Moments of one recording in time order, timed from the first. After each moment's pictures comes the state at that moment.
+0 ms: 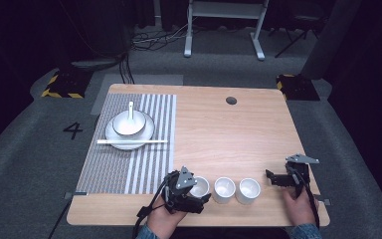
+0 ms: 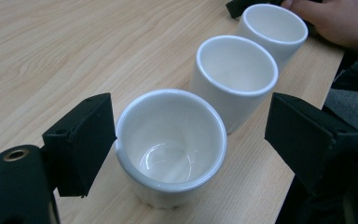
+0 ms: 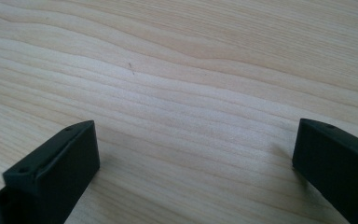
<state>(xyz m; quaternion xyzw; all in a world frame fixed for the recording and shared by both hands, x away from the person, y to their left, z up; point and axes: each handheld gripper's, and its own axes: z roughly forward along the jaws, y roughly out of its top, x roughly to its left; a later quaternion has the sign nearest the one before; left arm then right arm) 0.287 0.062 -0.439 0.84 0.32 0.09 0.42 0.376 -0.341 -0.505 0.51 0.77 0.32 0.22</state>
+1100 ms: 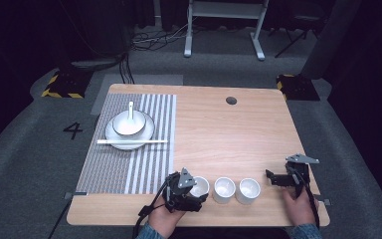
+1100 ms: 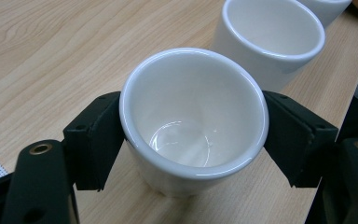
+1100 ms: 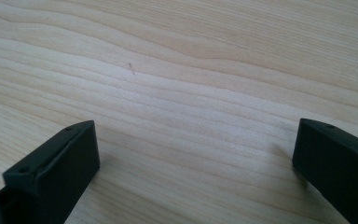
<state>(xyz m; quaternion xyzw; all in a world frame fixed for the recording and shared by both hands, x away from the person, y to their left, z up) 0.295 0.060 -0.462 0.85 0.33 0.09 0.40 0.375 -0.341 -0.505 0.51 0.77 0.32 0.22</state>
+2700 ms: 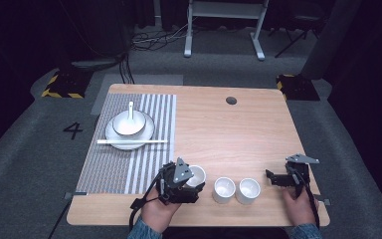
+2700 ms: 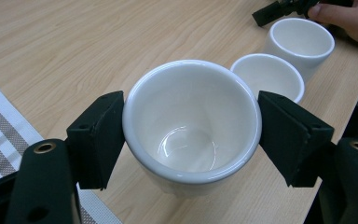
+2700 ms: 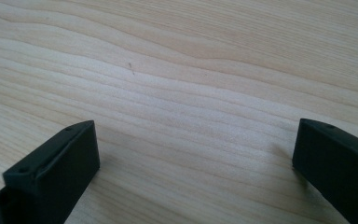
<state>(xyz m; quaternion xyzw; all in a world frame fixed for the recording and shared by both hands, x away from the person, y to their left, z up) 0.293 0.073 -0.404 0.85 0.31 0.15 0.40 0.376 -0.341 -0.505 0.51 0.77 0.32 0.22</state>
